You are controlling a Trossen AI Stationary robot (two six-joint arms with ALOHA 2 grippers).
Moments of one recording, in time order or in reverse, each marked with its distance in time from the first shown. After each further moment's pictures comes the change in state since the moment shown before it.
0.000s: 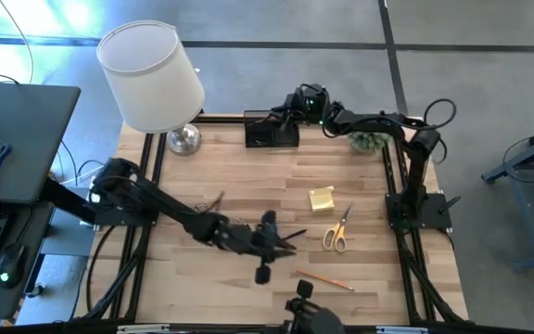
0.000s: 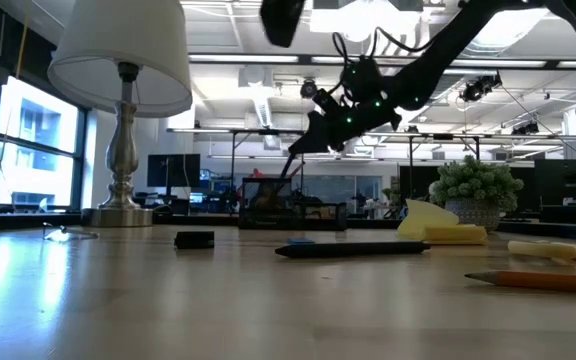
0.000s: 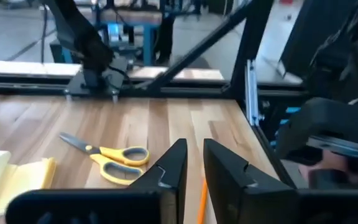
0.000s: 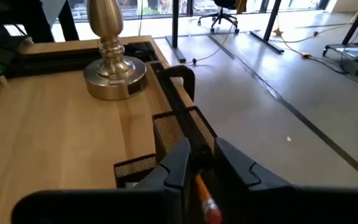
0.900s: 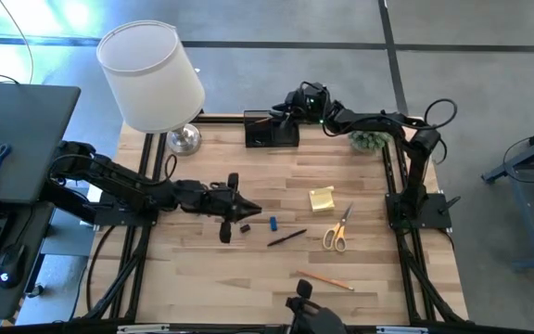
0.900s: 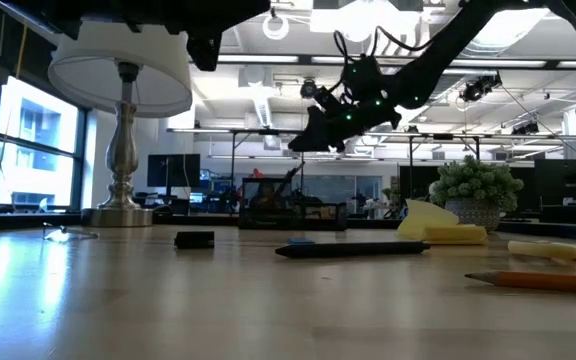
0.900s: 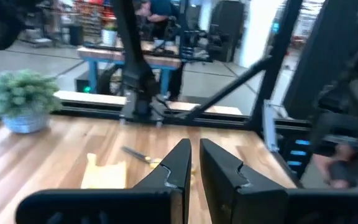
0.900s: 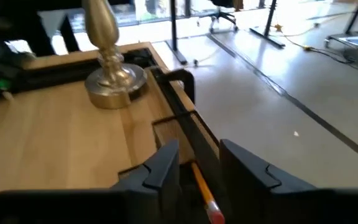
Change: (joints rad) left arm 0.198 -0.457 -0.498 0.225 0.131 0.026; right arm -0.006 -0.004 0.011 -0.004 -0.017 0.076
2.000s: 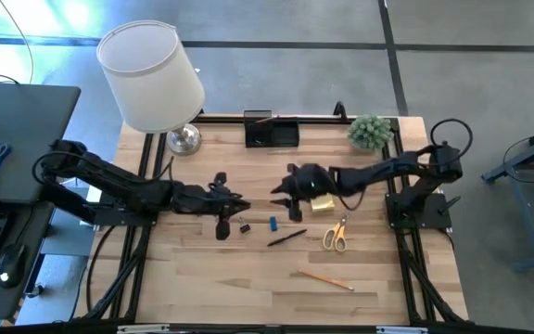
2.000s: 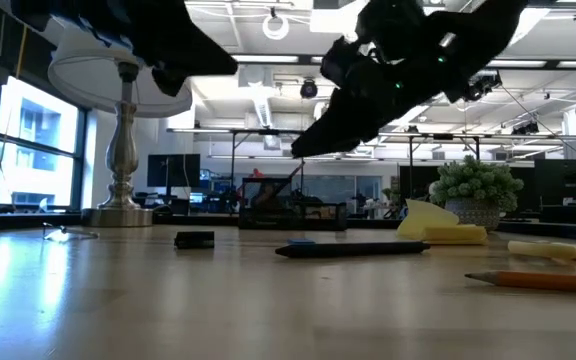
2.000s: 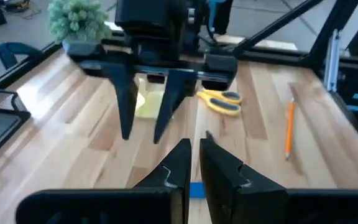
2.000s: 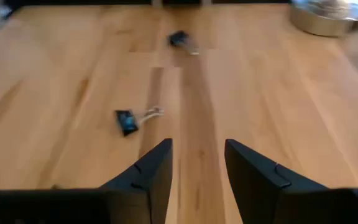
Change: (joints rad) left arm -0.039 -0.103 0.001 -0.427 -0.178 -0.064; right arm 0.628 -0.233 -0.393 -0.022 0.263 0.080
